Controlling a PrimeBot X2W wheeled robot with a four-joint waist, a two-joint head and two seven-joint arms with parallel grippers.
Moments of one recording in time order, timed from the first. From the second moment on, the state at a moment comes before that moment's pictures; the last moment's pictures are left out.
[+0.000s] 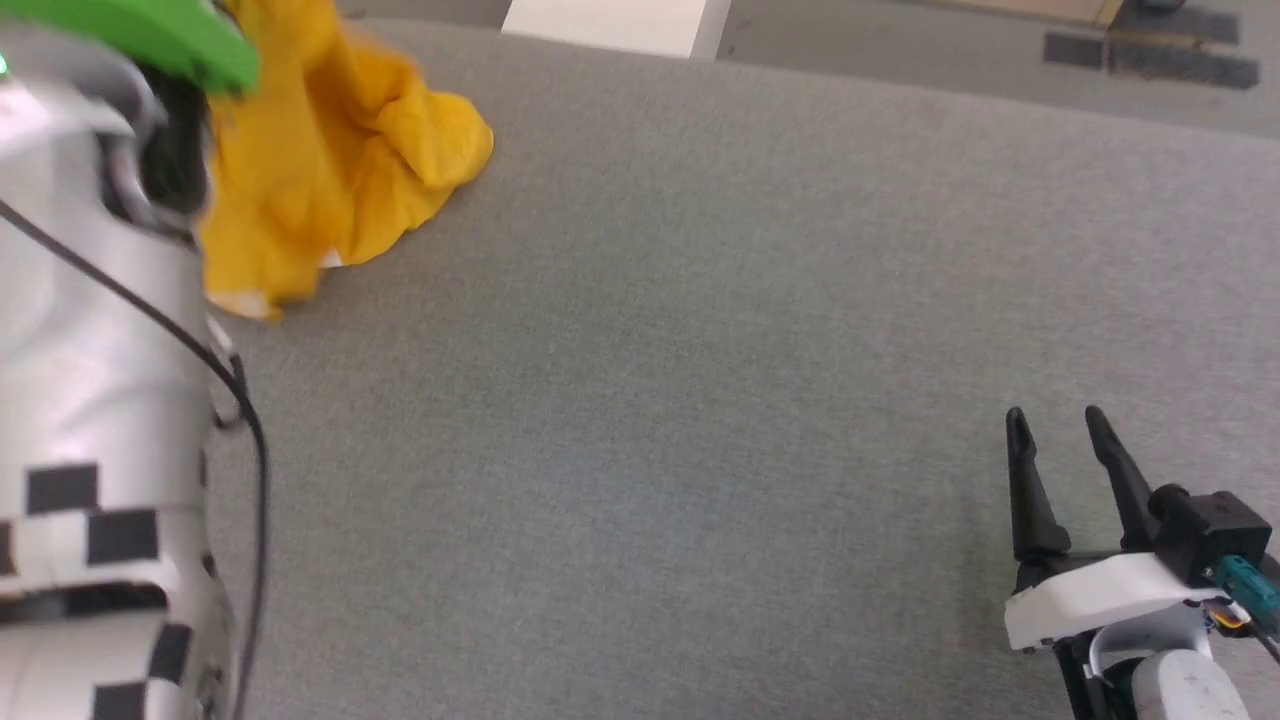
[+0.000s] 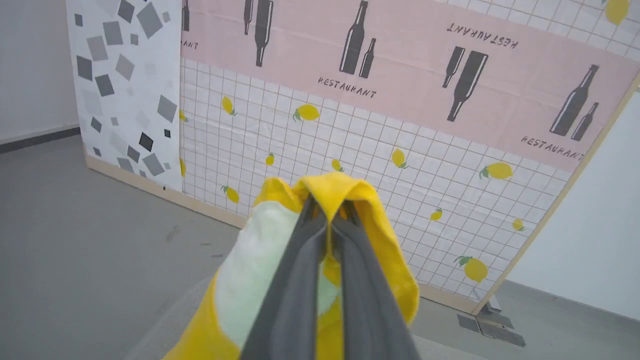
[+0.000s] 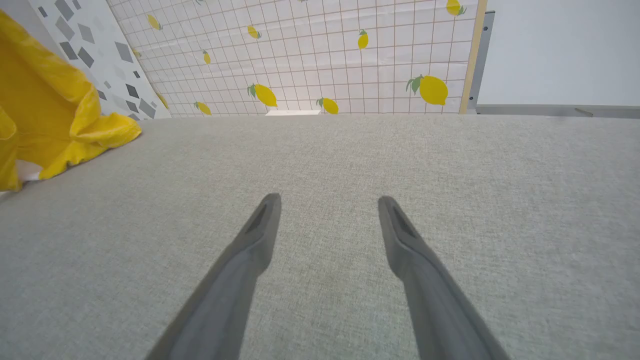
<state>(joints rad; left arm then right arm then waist) -1.03 0.23 0.03 0.59 -0.49 -0.07 0.05 -0.06 -0.05 -0.09 0.14 0.12 0.13 -0.20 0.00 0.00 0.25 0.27</state>
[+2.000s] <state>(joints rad) -0.55 0.13 -0.39 0.44 -0.88 -0.08 0.08 -0.01 -0.05 -0.12 0.30 0.19 0.13 -0.26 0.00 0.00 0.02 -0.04</state>
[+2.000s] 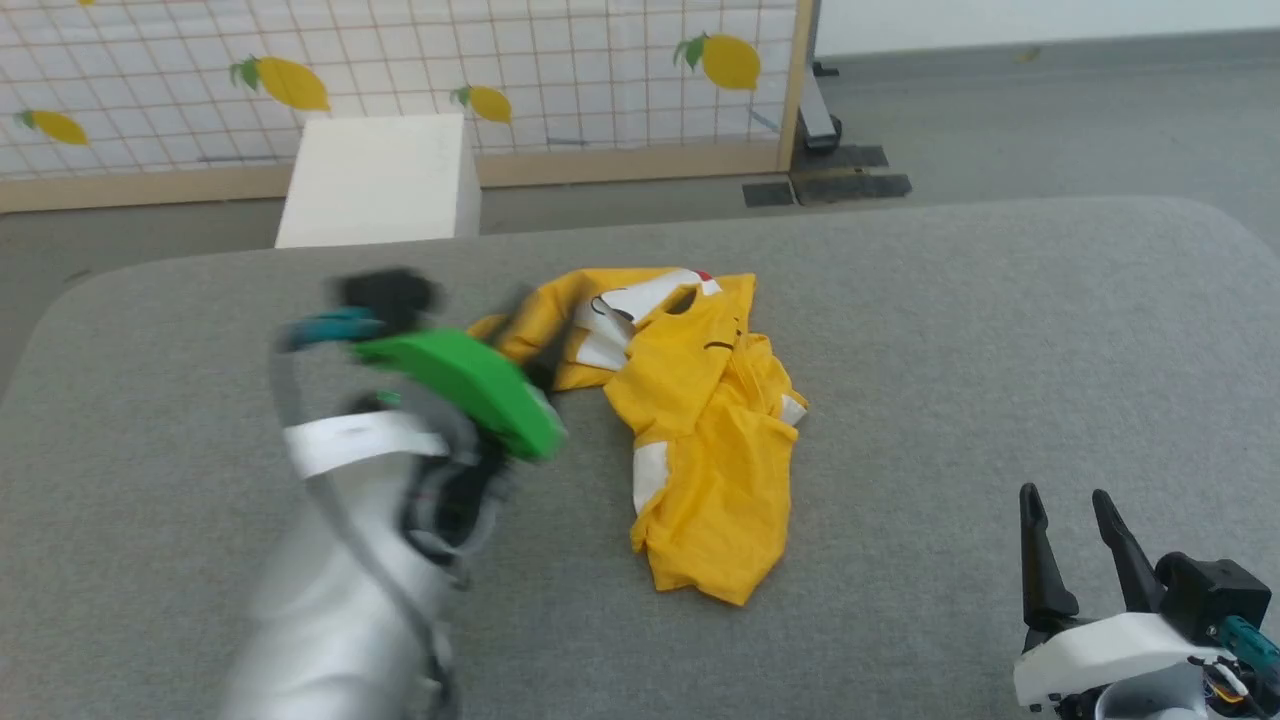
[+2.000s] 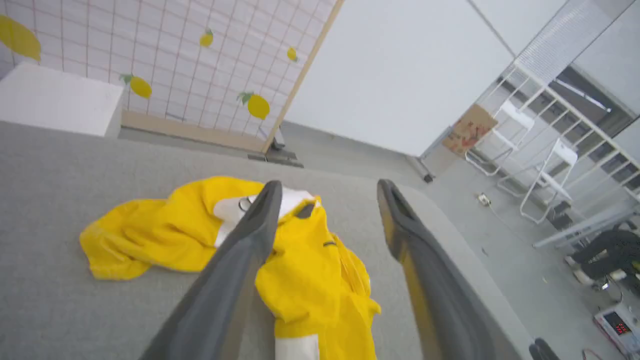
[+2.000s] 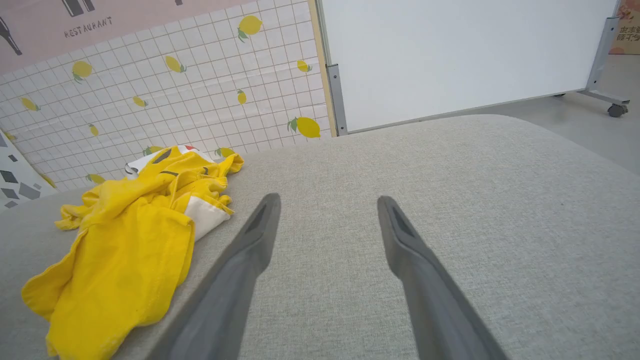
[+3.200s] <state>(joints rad) -0.14 0.16 -0.18 0.09 -0.39 0.03 -0.26 -0.38 -0.05 0.15 0.49 0.02 0.13 0.51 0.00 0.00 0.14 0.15</state>
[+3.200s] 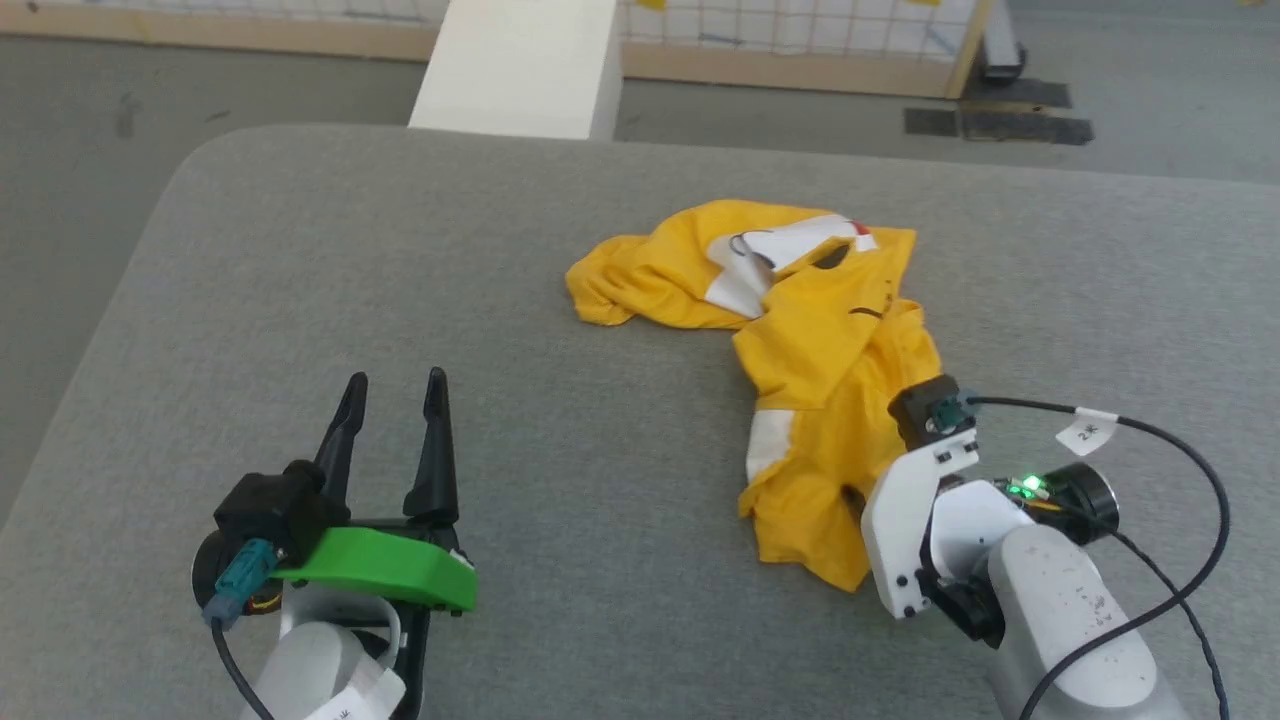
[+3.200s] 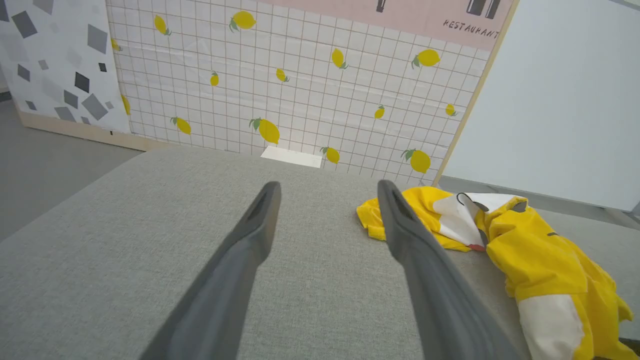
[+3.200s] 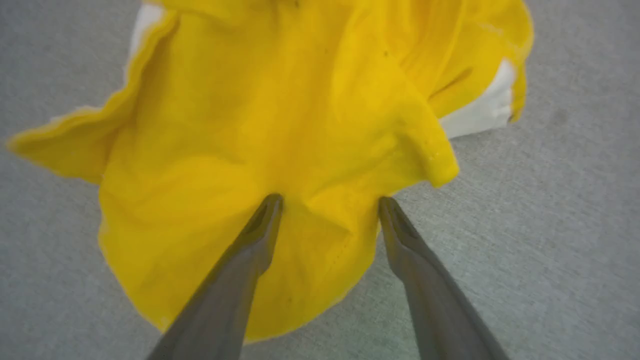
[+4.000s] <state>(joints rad) -0.13 0.09 -0.12 0.14 -0.33 -0.05 -0.26 -0.17 -0.10 -0.35 0.08 0.08 0.13 0.51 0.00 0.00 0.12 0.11</state>
